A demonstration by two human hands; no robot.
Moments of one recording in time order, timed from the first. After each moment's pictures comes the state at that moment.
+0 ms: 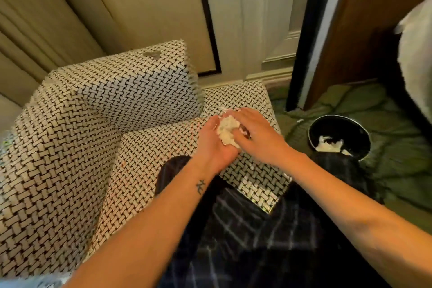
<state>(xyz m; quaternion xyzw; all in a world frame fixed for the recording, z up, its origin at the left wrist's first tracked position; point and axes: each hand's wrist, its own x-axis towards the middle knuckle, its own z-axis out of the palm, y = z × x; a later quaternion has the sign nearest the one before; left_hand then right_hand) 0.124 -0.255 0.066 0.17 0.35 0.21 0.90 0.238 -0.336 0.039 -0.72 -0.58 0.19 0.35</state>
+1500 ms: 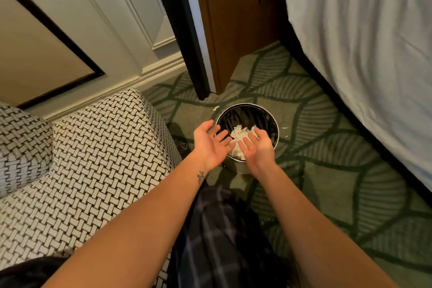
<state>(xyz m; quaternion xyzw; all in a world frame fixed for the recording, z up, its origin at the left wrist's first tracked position) 0.449 -0.326 -0.119 0.22 0.46 0.02 0.86 0.491 -0.439 -0.141 -0.42 0.33 0.30 0.79</state>
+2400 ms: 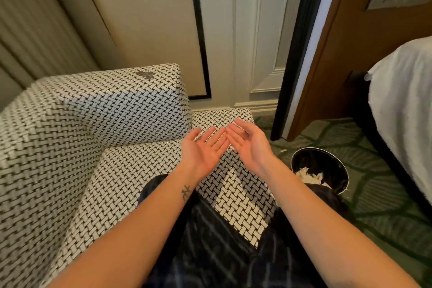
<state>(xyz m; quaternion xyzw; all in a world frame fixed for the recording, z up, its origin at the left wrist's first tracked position) 0.149 -0.223 0.044 0.21 0.32 0.28 0.88 0.269 -0.306 0.045 -0.41 -0.07 0.49 0.77</state>
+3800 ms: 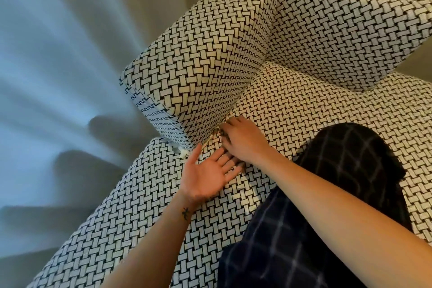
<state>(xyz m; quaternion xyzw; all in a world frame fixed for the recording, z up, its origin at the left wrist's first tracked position) -0.285 -0.270 -0.094 -0.03 0.30 0.41 0.86 -0.134 -0.195 -0.049 -0.53 -0.84 0.13 0.04</state>
